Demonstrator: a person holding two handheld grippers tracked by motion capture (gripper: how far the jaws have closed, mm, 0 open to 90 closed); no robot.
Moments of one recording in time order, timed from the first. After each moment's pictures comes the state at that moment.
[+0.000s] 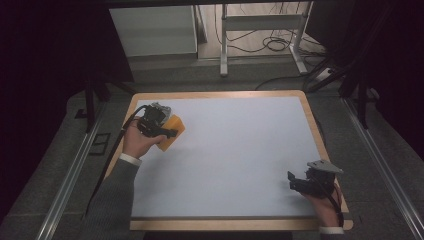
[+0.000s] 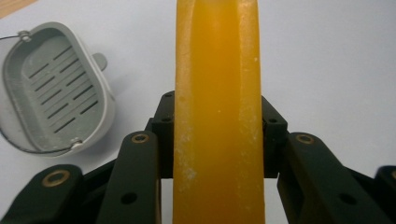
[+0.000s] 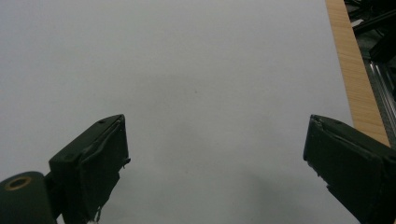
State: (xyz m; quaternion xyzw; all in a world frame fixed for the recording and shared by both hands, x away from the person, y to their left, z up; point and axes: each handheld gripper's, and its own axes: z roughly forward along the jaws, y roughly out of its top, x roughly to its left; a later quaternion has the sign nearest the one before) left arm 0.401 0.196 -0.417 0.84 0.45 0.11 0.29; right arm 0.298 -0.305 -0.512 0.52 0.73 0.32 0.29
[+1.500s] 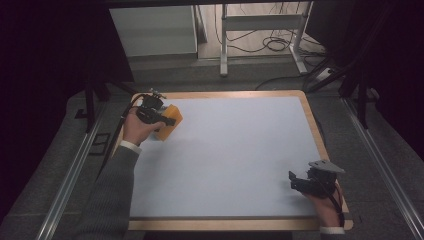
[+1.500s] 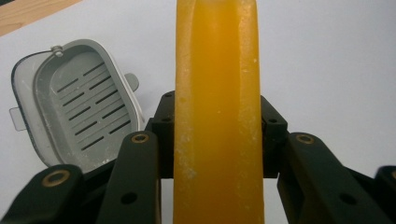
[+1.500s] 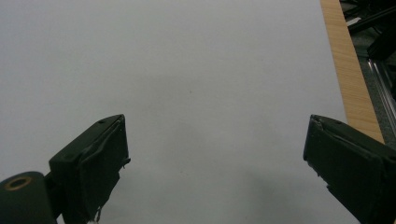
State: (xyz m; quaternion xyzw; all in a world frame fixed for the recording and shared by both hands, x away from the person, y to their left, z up) left arm 0.438 0.206 -0.409 0.82 0.48 0.09 0.30; right arm 0.298 -0.308 -0.511 0.53 0.73 0.32 0.29
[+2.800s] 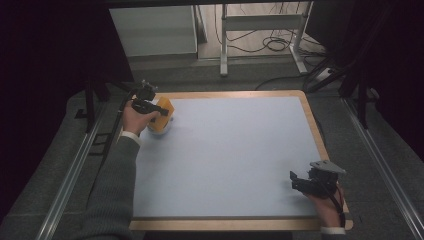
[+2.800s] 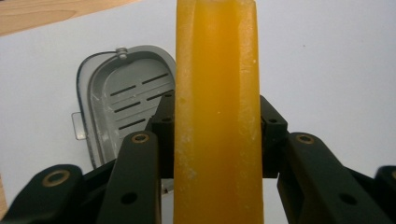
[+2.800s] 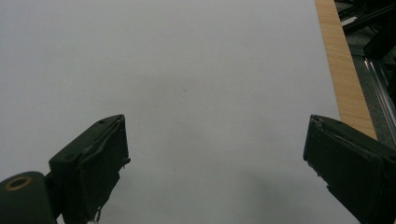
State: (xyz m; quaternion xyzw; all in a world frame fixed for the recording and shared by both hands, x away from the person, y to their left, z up) left arm 0.483 0.238 -0.427 0.77 0.56 0.09 0.30; right arm 0.297 -0.311 -0.511 0.53 0.73 0.32 0.29
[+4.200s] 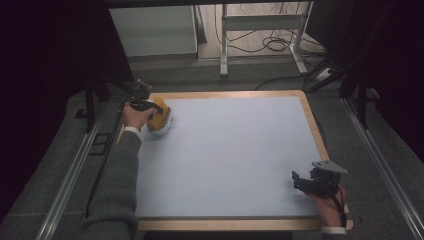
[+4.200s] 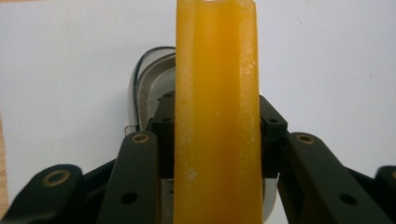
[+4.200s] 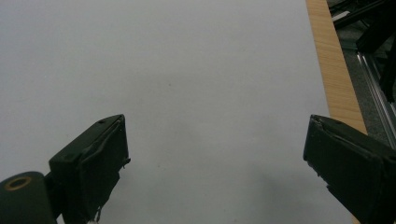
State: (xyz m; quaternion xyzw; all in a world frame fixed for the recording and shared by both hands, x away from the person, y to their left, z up) left arm 0.520 0.265 -0.465 0.72 0.63 0.08 0.29; right arm 0.299 -0.317 -0.515 0.54 0.72 0.31 0.30
